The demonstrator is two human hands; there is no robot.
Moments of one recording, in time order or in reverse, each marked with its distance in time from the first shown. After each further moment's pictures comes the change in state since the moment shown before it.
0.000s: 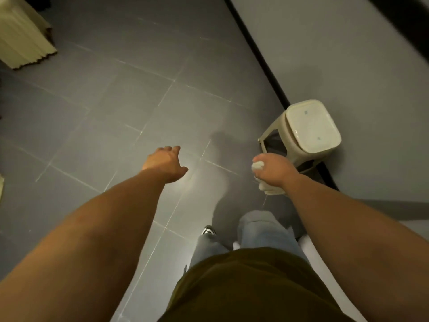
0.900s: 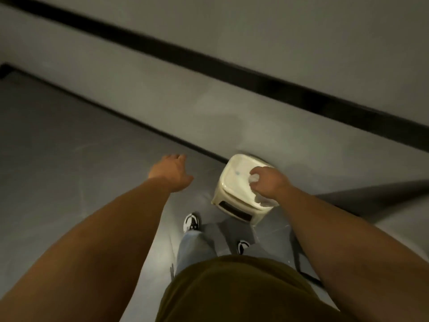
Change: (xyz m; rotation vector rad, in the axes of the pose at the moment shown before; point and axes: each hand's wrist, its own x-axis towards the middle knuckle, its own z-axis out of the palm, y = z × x) left_hand 0.425 0.362 -0.277 0.336 0.005 0.718; right_hand 0.220 0.192 -0.246 0.514 0.288 0.678
